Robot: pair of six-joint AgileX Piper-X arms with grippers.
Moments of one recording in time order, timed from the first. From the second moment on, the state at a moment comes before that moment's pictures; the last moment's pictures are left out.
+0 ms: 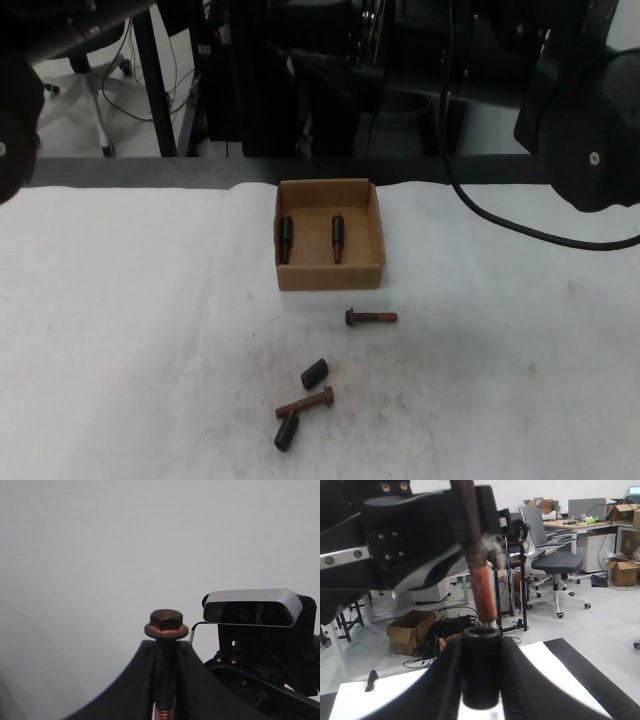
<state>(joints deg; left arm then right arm) -14.4 73.5 -54.0 -36.2 53.8 -14.7 30.6 85.3 -63.5 -20.4 -43.7 7.6</state>
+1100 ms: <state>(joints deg) -14.4 73.5 -54.0 -36.4 53.8 -21.3 30.7 85.3 -63.5 -21.8 -42.5 7.7</state>
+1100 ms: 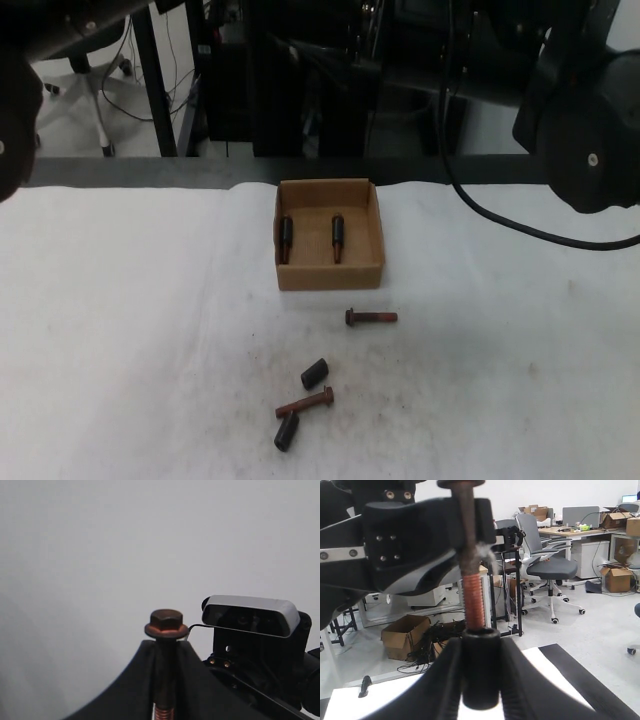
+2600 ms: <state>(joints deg) -14.4 75.8 -54.7 -36.8 56.6 -25.7 30.7 85.2 -63.0 -23.5 -41.8 8.0</state>
